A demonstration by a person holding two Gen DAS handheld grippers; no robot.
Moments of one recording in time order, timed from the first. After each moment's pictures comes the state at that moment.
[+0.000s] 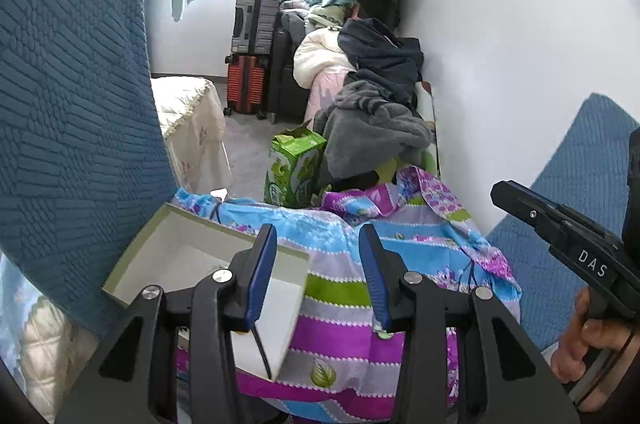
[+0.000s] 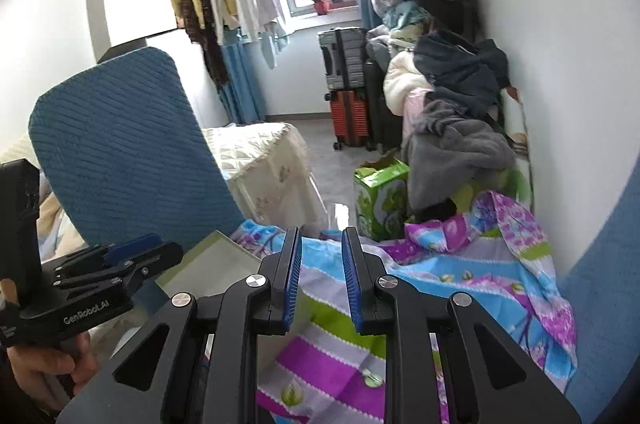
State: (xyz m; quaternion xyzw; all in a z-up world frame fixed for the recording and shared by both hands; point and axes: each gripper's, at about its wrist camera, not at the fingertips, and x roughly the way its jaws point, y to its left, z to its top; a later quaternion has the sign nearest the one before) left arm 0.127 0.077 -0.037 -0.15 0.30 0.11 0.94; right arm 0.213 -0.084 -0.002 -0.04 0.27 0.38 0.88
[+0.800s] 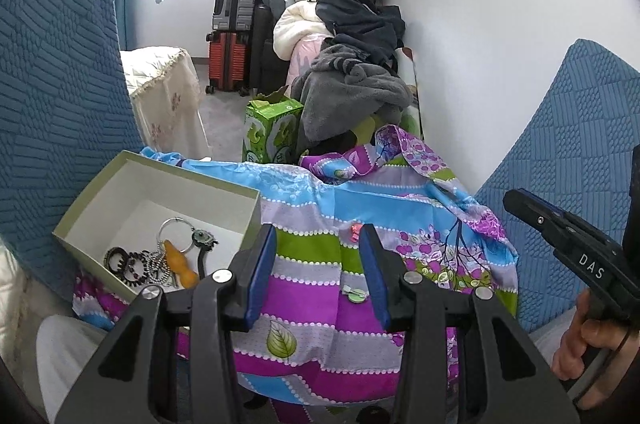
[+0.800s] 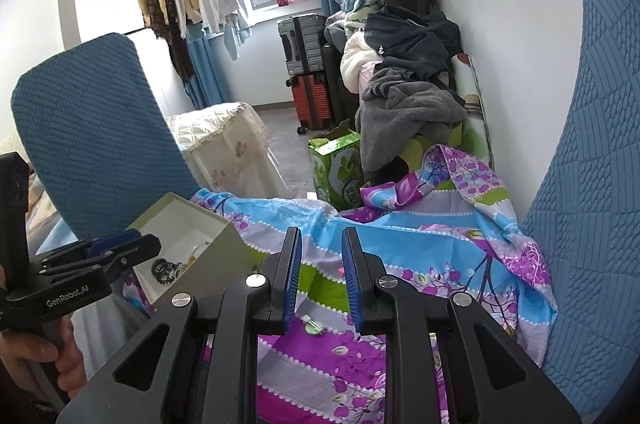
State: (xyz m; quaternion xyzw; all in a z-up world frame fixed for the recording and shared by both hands) left arm 0.125 0.014 -0.090 -0.14 0.32 0.09 0.93; right arm 0.207 -0.173 -0.065 -0.03 0.29 0.33 0.90
